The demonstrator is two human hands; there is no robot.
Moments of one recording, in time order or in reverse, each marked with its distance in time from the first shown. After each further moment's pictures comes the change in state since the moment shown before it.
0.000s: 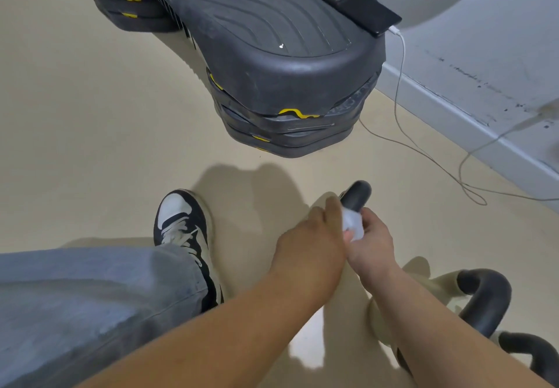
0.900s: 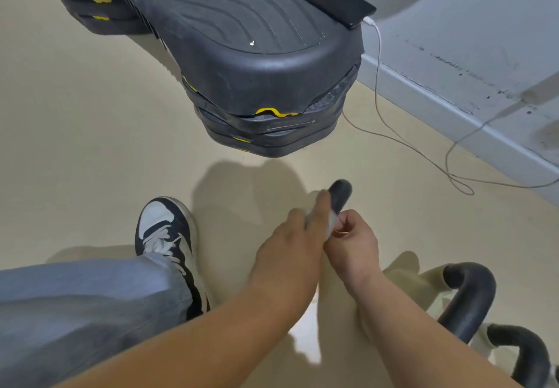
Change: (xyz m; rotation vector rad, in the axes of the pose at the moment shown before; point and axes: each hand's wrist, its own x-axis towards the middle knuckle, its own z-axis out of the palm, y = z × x) left_hand -0.001 -0.002 0.012 0.144 -0.013 0.084; right_hand -0.004 0.000 0.001 0.082 0.060 0.077
